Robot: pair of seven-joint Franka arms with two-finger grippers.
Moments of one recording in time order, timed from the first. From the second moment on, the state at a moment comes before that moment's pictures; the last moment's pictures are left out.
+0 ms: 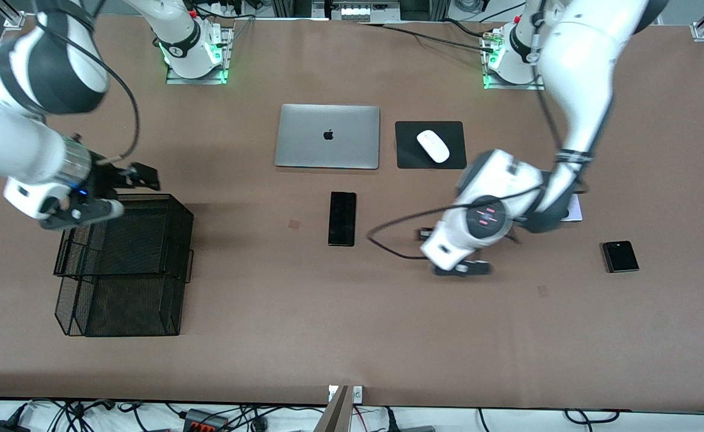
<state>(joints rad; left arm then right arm) -0.10 0.71 -0.35 -1.38 0.23 1.82 -0.51 0.15 0.25 0.00 -1.64 0.10 1.78 -0.12</state>
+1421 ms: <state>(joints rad) 0.47 0.58 -0.35 -1.89 0.26 2.05 -0.09 0.67 0.68 0.00 -1.60 -0.04 2.35 0.76</state>
